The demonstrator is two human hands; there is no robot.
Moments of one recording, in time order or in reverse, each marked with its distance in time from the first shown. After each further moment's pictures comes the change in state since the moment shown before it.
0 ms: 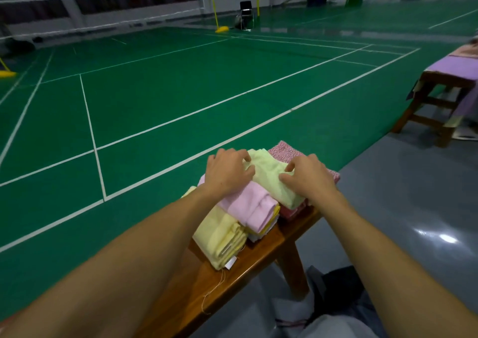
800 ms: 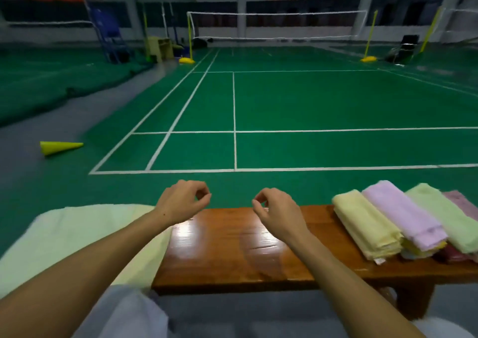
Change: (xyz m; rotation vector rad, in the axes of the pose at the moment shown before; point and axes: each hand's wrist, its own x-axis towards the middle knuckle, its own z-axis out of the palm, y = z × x) left_hand -0.444 -0.266 -0.245 0.065 0.118 -0.543; right_hand -0.276 -0.333 0.109 0.214 -0.191 -0.824
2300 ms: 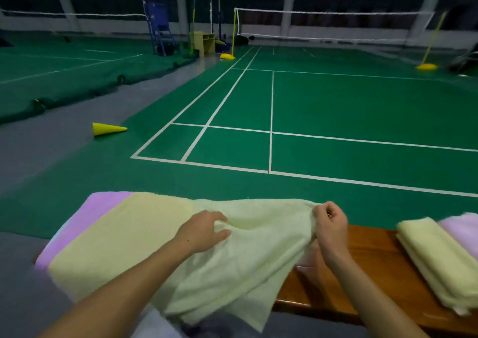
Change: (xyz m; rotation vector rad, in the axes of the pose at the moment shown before) left_hand -0.050 -0.102 0.044 -0.112 -0.237 -0.329; right_hand 0.031 -0.005 0.077 0.784 0.293 0.375
